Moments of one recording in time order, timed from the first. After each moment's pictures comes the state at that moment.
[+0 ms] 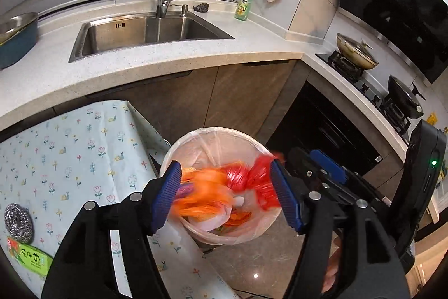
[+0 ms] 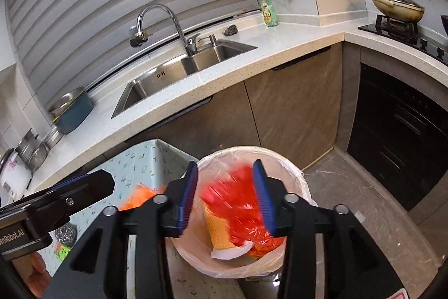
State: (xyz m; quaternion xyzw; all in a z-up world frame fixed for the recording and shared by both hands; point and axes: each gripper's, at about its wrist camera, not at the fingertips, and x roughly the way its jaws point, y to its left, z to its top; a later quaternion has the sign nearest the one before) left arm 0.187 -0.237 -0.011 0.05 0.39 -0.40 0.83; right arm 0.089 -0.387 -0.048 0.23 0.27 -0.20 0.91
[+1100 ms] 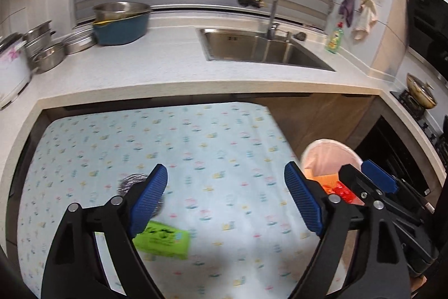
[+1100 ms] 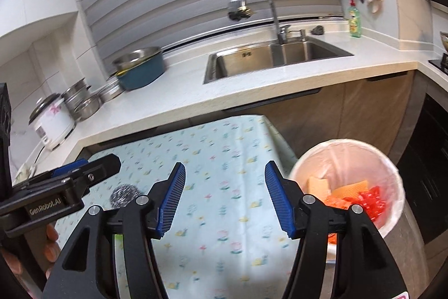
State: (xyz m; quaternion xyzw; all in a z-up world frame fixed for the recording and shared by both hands) left arm 0.226 -0.020 -0.004 0.02 0.37 -0.20 0.91; right arm 0.144 -0.207 -0.025 0.16 0.29 -0.05 0.94
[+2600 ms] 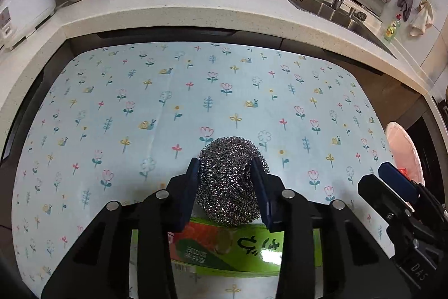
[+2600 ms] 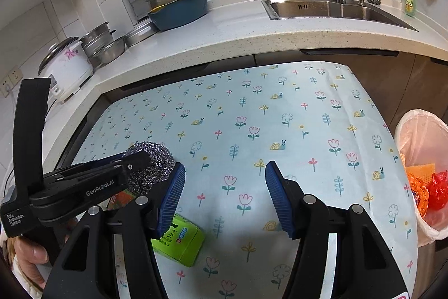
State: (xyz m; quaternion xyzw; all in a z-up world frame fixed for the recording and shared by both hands) left arm 0.296 0.093 -0.111 -0.01 0.46 -0.12 0.88; right arm 0.228 -0.078 -0.101 0.13 0.38 0.03 0.91
